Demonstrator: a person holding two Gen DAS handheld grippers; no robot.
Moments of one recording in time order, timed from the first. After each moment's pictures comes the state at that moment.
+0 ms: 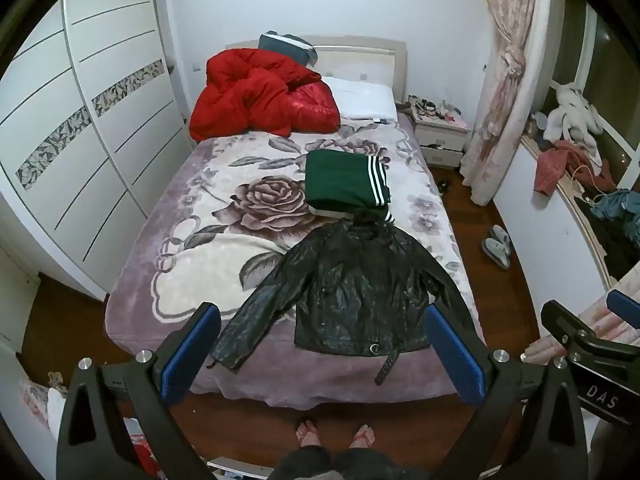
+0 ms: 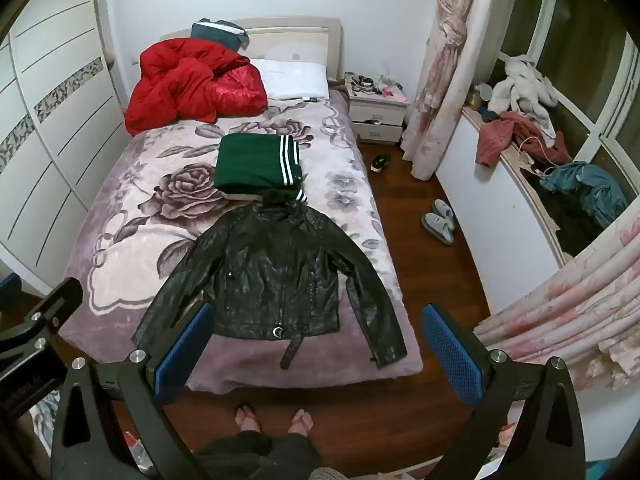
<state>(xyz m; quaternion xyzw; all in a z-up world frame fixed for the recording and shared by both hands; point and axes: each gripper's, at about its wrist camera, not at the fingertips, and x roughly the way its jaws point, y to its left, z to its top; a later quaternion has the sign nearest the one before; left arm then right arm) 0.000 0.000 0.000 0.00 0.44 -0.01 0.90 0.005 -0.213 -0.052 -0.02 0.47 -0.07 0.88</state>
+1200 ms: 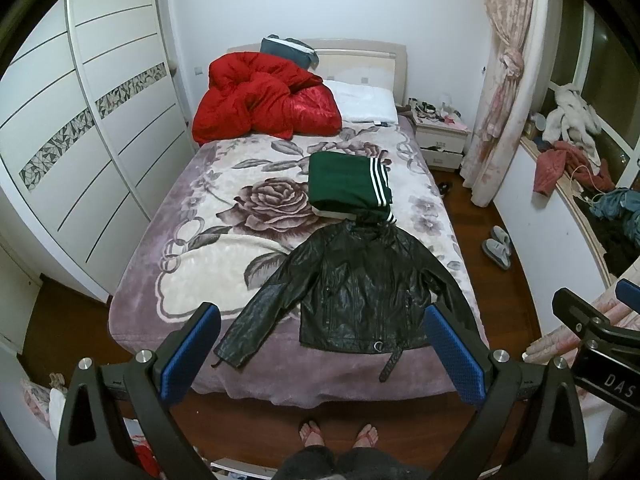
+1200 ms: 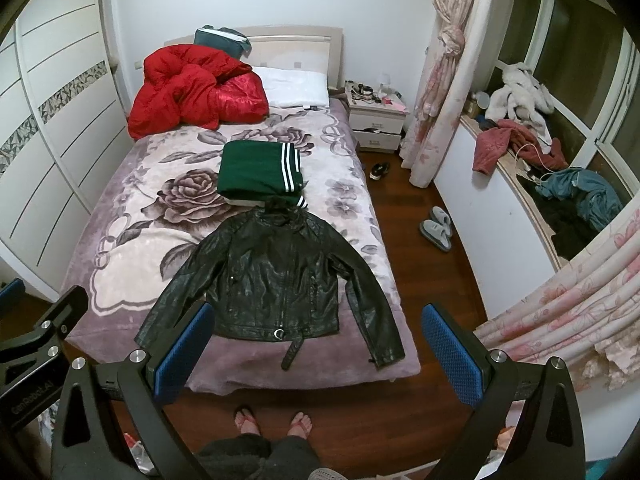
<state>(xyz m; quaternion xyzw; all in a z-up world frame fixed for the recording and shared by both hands) -0.020 0.016 0.001 0.00 0.42 0.00 0.91 -0.008 -0.195 -0.011 -0.02 0.46 -0.07 0.89</state>
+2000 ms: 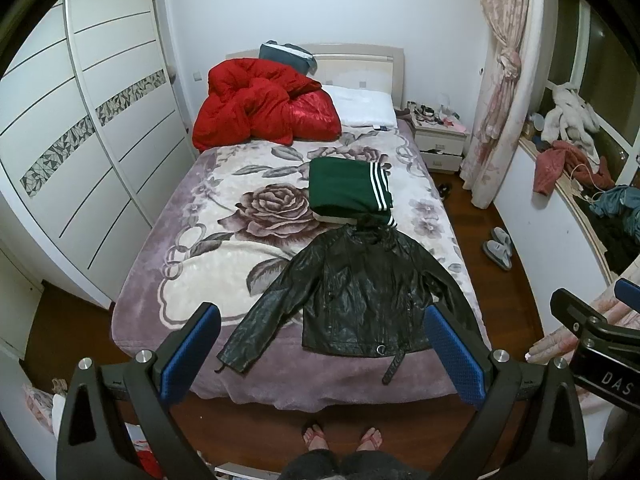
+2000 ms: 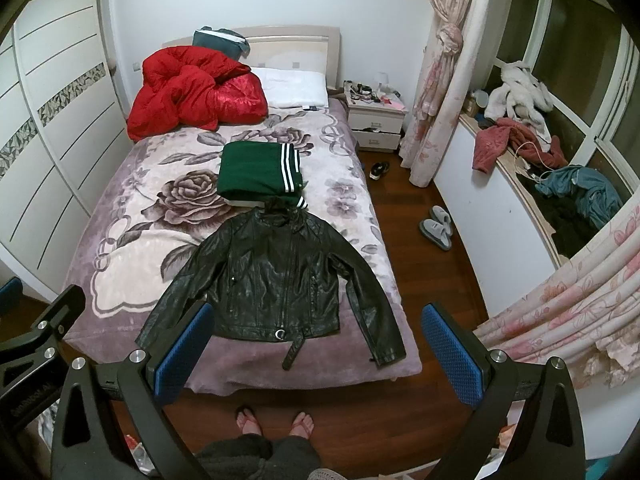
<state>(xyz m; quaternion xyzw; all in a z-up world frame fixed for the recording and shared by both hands) -0.019 0.015 0.004 0.01 0.42 0.00 0.91 -0.008 -0.194 -0.010 -0.02 0.46 -0.07 0.89</state>
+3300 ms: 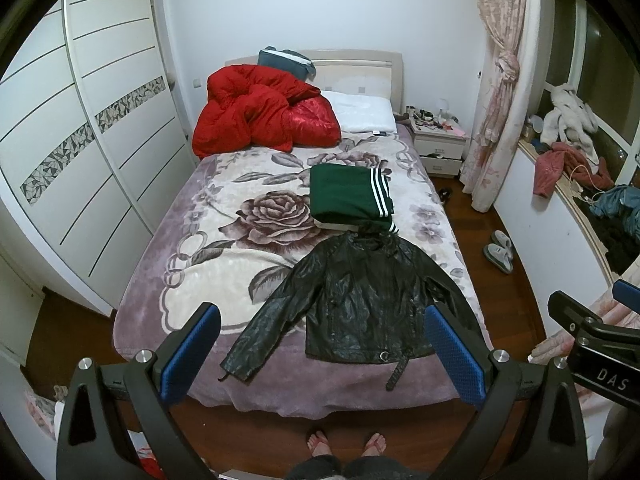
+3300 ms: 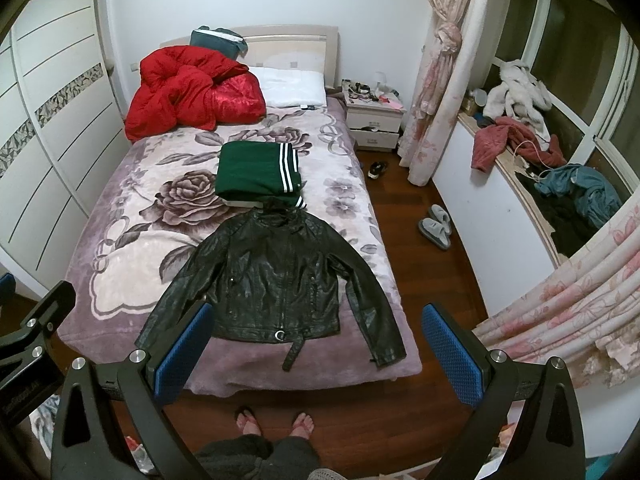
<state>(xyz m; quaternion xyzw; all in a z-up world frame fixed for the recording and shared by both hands) -0.024 0.011 0.002 0.01 0.42 0.00 0.91 -0.011 -0.197 -0.008 -0.02 0.46 -0.07 0.89</state>
